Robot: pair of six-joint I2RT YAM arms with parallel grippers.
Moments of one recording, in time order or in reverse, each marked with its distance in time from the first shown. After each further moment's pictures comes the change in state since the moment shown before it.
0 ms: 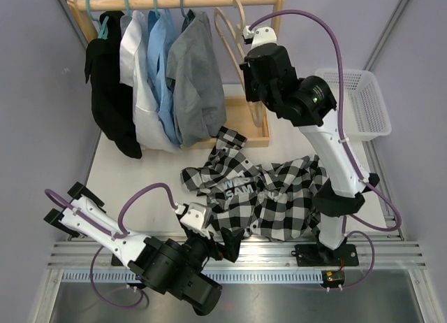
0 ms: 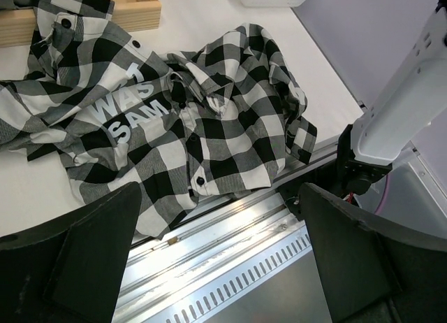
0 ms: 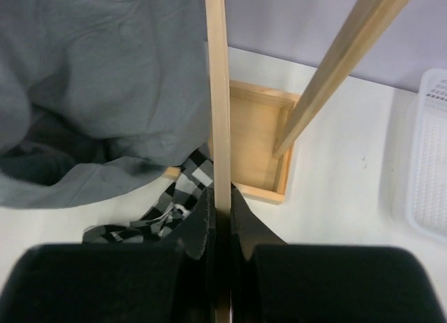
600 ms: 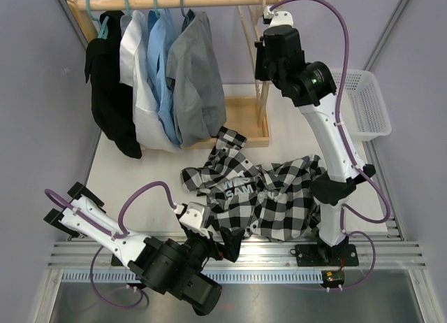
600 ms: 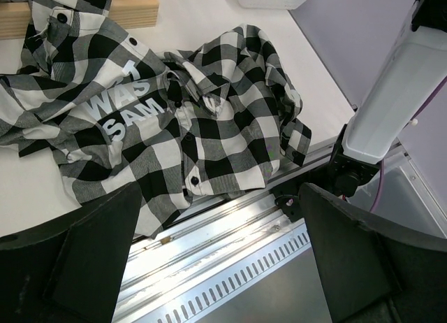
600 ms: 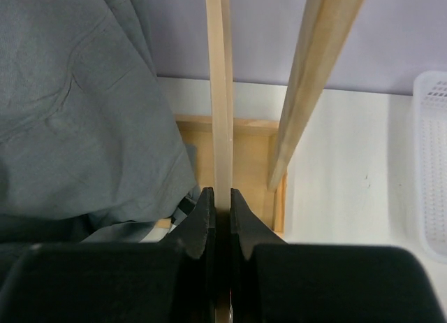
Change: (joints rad) left arm 0.000 0.000 0.000 -0.001 0.000 -0.036; right arm -0.217 0.081 0.011 0.138 -0.089 0.028
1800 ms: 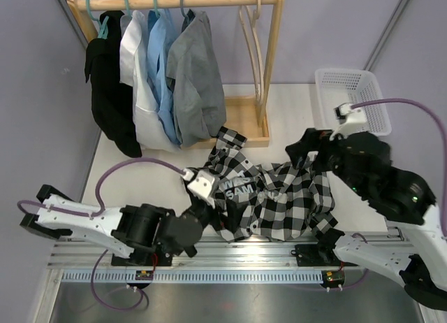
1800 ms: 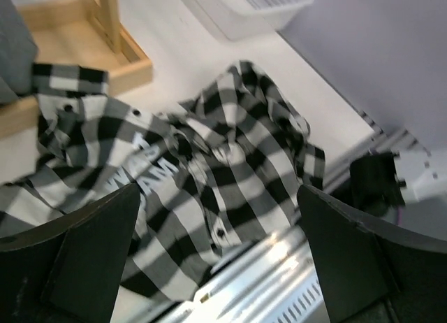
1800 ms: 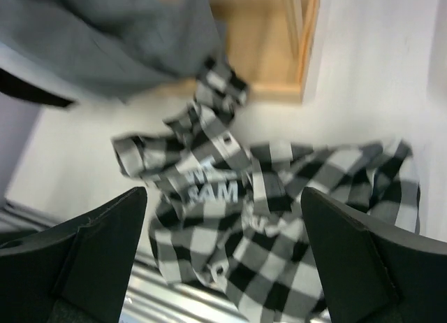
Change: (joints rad) left arm 0.265 -0.285 -0.258 0.876 0.253 1.093; right arm 0.167 -1.092 -1.171 0.118 -0.045 0.225
